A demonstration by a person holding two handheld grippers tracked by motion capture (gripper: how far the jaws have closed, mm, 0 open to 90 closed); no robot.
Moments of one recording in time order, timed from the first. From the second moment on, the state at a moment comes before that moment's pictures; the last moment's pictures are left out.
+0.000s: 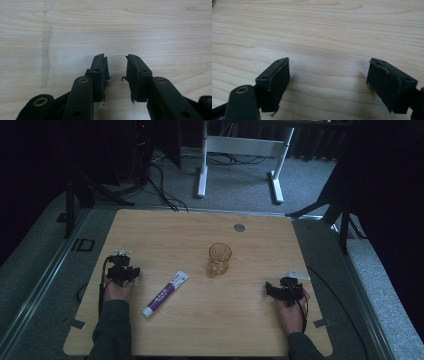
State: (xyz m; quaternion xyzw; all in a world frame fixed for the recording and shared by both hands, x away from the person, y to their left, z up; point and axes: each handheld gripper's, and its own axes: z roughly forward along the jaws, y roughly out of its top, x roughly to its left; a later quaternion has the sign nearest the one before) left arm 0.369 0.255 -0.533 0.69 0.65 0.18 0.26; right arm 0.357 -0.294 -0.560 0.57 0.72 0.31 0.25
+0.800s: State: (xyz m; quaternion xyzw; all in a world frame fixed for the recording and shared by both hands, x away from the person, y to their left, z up) left arm 0.334 0.229 -0.484 0.73 0.59 0.17 0.30; right arm 0.357 -0.294 -0.560 0.57 0.72 0.31 0.25
